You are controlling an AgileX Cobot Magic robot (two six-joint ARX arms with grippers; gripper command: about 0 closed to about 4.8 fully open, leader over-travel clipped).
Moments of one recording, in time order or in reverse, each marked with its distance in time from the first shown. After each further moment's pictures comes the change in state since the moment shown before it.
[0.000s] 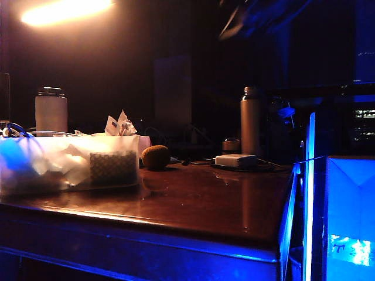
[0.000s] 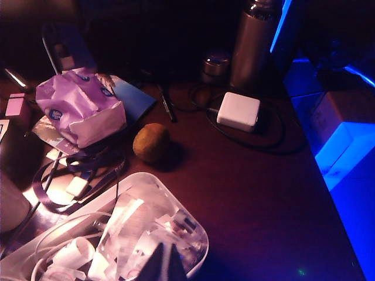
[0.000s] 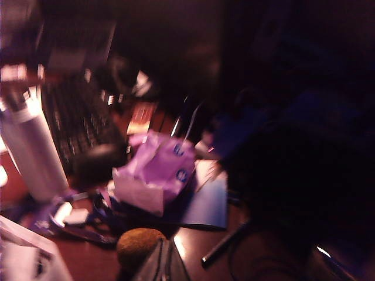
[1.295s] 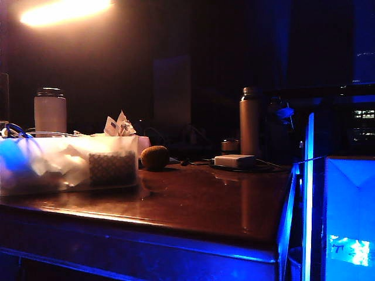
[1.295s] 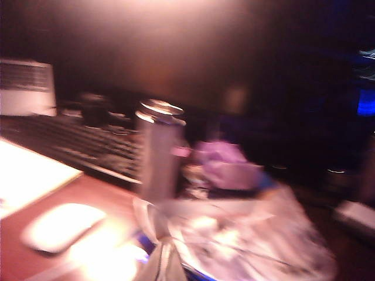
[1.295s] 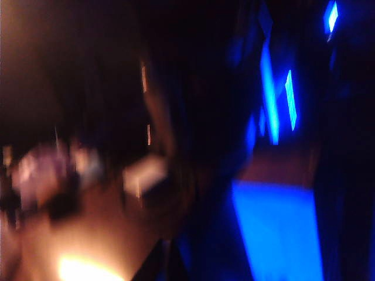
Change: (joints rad) left arm 0.000 -1.083 -1.053 0.515 -0.518 -0.134; right arm -0.322 -1.790 -1.448 -0.080 0.323 0.401
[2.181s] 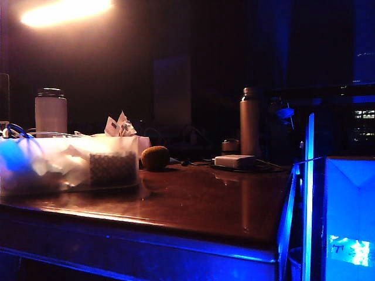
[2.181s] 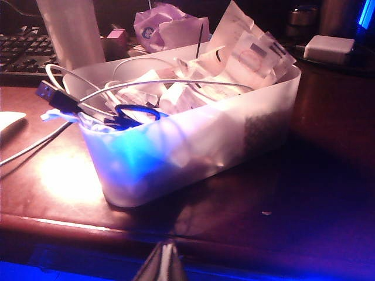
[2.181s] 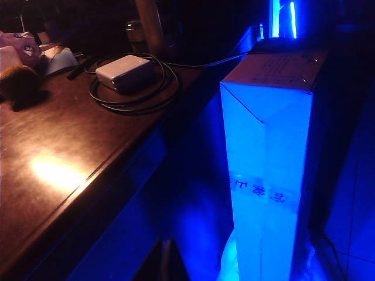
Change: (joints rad) left arm -0.002 -0.100 -0.289 -0.093 0.239 0.139; right arm 0.000 -0.030 -0.168 -0.140 -0.064 -0.158
